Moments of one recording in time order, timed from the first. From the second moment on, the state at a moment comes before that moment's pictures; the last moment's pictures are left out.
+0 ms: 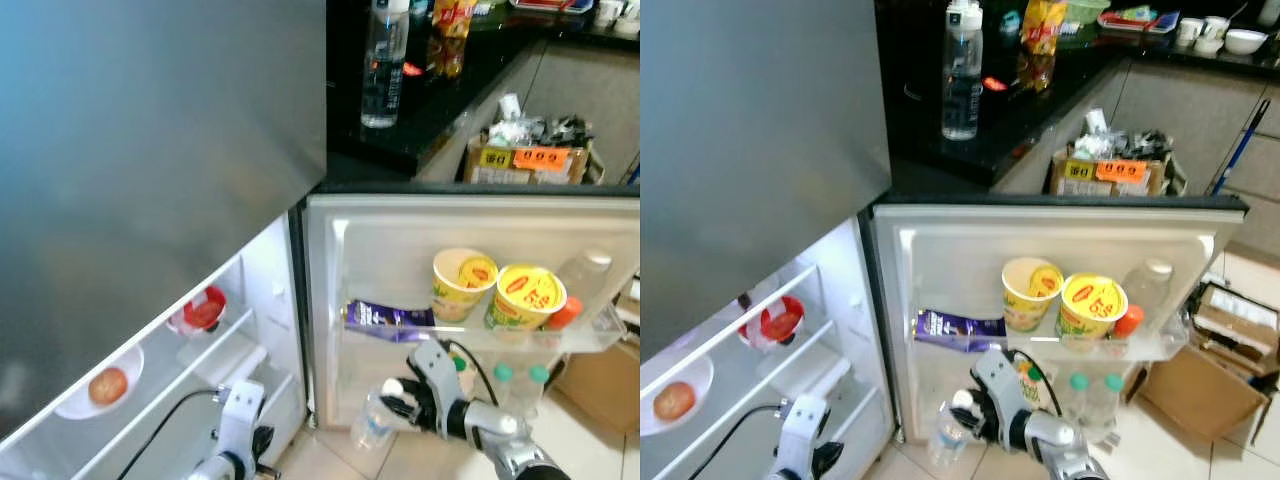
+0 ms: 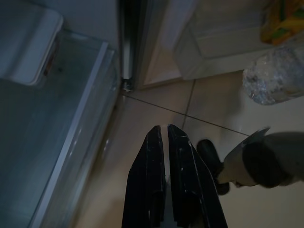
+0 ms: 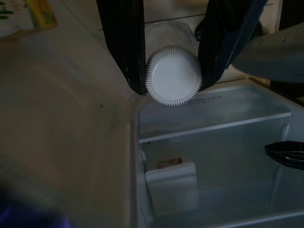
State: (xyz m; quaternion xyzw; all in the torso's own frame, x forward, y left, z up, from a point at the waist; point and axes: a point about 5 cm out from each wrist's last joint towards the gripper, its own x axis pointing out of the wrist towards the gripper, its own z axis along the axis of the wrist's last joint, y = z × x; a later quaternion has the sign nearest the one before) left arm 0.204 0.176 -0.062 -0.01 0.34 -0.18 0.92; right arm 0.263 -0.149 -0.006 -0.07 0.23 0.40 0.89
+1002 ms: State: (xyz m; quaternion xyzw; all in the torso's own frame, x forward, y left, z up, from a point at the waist) left arm 0.233 0.166 -0.041 0.01 0.27 -0.22 0.94; right arm 0.277 -0.174 0.048 -0.02 0.15 0.46 0.88
